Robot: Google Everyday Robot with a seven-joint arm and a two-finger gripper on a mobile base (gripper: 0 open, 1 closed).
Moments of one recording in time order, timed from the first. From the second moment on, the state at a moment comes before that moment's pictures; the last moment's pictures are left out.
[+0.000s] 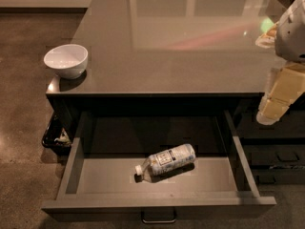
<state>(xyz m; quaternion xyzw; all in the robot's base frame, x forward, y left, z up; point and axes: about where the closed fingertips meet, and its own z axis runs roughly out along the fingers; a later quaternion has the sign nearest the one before) 0.438 -0.217 0.976 -0.60 0.78 -0.03 0.16</state>
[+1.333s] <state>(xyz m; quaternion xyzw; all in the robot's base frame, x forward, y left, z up) 0.446 -0.112 0.798 -0.64 0.71 0.20 0.22</state>
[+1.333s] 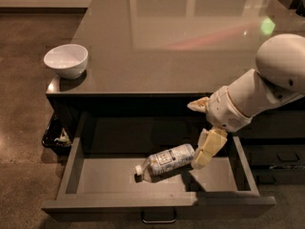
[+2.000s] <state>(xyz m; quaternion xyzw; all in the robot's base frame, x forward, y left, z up) 0.455 -0.107 0.785 -0.64 0.70 0.20 0.22</state>
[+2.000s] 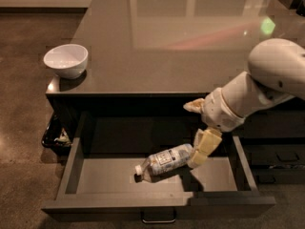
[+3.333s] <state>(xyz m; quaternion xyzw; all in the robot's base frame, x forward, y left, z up) 0.462 -0.060 0.696 -0.69 0.62 0.26 0.28</state>
